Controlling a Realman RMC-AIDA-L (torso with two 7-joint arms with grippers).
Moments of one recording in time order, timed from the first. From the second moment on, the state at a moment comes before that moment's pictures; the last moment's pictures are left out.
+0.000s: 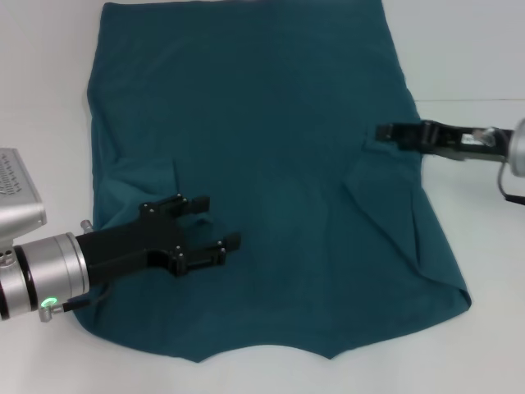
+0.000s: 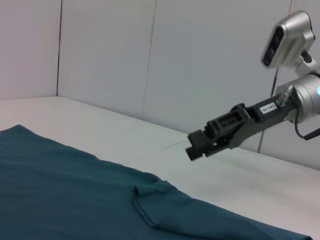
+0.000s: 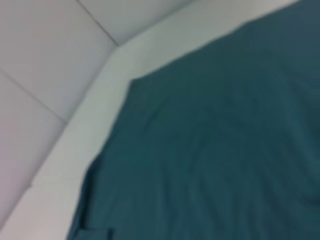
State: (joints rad) left arm -0.50 -2.16 0.62 0.57 1.93 1.40 -1.14; right arm 0.73 1.99 -0.76 -0.52 -1.99 -1.06 2.18
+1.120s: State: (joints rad) left arm -0.50 -2.16 0.63 0.57 1.93 1.39 -1.14; right arm 0.61 1.98 -0.76 -0.50 -2.12 -1.20 2.32
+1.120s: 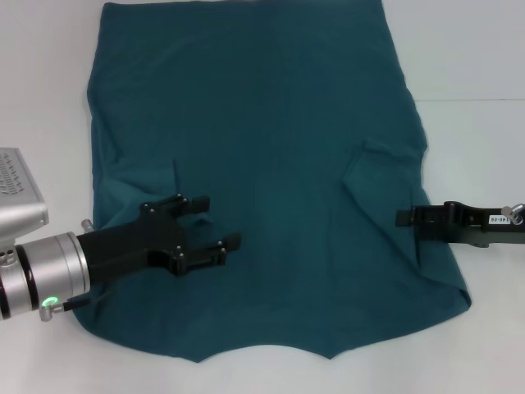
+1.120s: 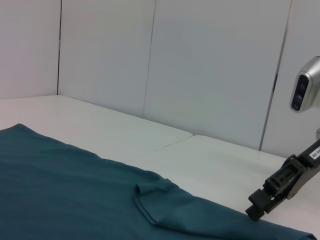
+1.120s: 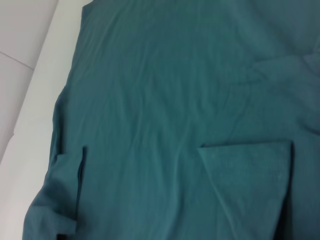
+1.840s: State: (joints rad) left arm -0.51 -2.16 0.62 0.57 1.93 1.38 -1.14; right arm 0.66 2.07 -0.76 -0.51 -2.00 -1.17 2.17
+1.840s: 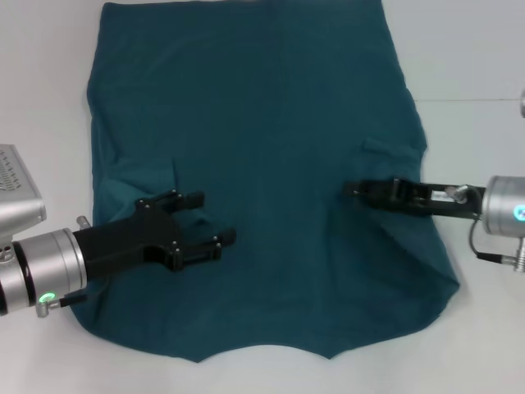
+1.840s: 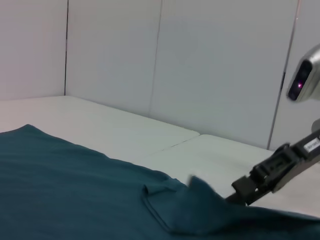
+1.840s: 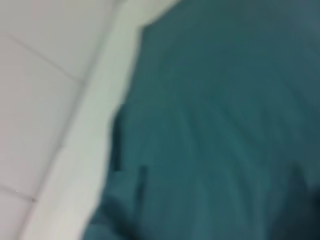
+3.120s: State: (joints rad) left arm -0.43 -2.16 0.52 0.62 1.91 1.38 -1.22; right arm 0.60 2.07 -0.75 -0.52 -1.81 -1.24 1.90
